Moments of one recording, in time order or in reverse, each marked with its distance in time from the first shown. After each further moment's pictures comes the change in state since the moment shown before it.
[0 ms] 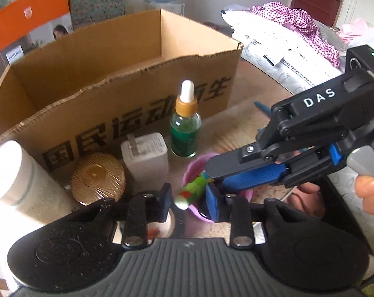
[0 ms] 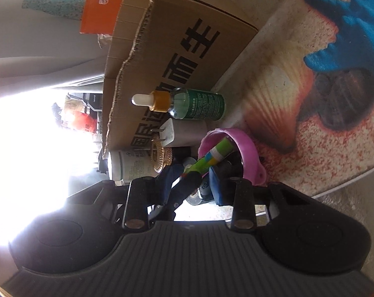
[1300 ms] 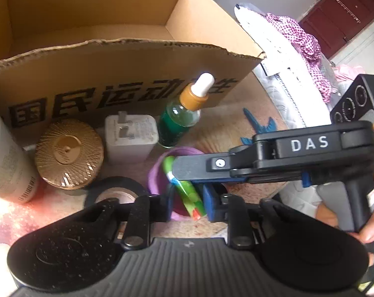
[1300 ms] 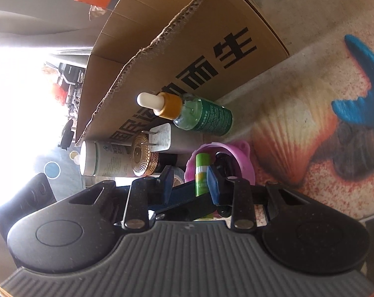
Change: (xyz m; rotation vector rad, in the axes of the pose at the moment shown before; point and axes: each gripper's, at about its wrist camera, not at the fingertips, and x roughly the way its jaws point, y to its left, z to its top) left arm 0.021 0.038 0.006 -0.276 0.105 -0.229; right arm 0.039 0.051 0.015 -0.207 0.025 -0.177
